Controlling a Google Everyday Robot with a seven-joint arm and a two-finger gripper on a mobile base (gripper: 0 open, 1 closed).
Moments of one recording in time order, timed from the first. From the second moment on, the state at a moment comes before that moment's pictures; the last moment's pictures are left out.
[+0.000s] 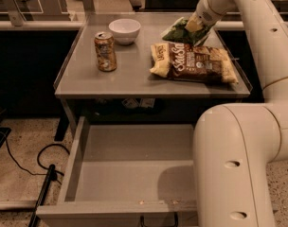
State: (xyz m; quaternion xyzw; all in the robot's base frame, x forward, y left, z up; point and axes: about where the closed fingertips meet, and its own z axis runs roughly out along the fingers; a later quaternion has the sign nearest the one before) arm 0.845 -0.183 0.913 -0.49 0.79 -0.04 0.38
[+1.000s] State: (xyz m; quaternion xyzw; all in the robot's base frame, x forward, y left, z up) arm 0.846 -0.177 0.909 -0.50 0.78 -0.03 0.38
